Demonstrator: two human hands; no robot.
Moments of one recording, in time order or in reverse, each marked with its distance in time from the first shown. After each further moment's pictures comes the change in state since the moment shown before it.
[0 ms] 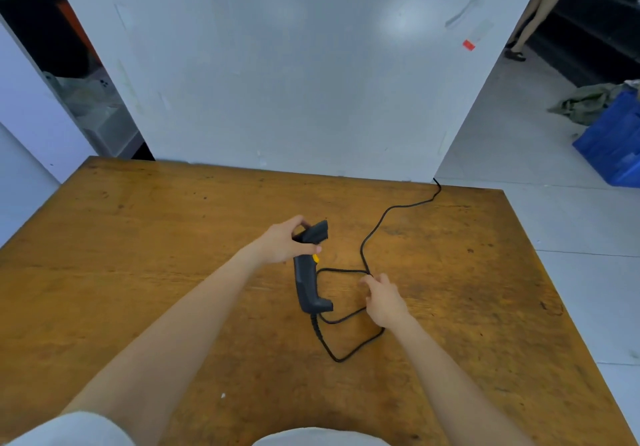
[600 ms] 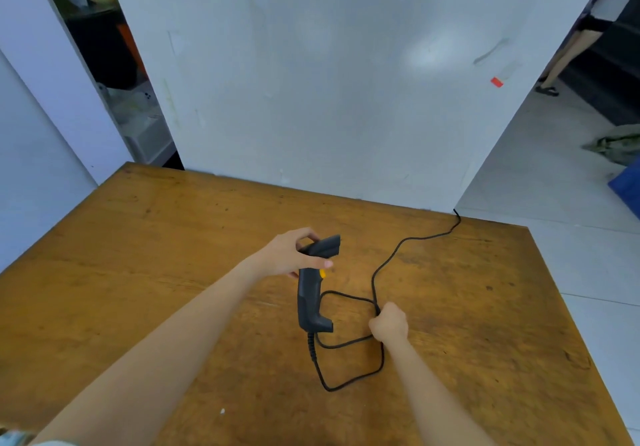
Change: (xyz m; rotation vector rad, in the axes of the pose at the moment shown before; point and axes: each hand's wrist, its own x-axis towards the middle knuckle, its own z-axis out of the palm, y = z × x) left_hand -0.022 0.009 -0.019 -0.227 0.061 0.024; right_hand 0.026 -0.016 0.004 0.337 0.048 0.363
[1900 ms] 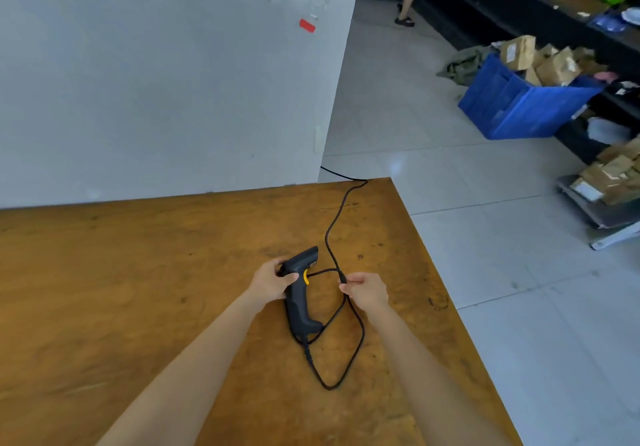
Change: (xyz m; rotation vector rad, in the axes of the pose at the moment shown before) left_hand 0.185 0.040 0.237 -0.205 -0.098 -0.319; right_hand 0.095 0.126 -0.155 0.406 0.110 0.217
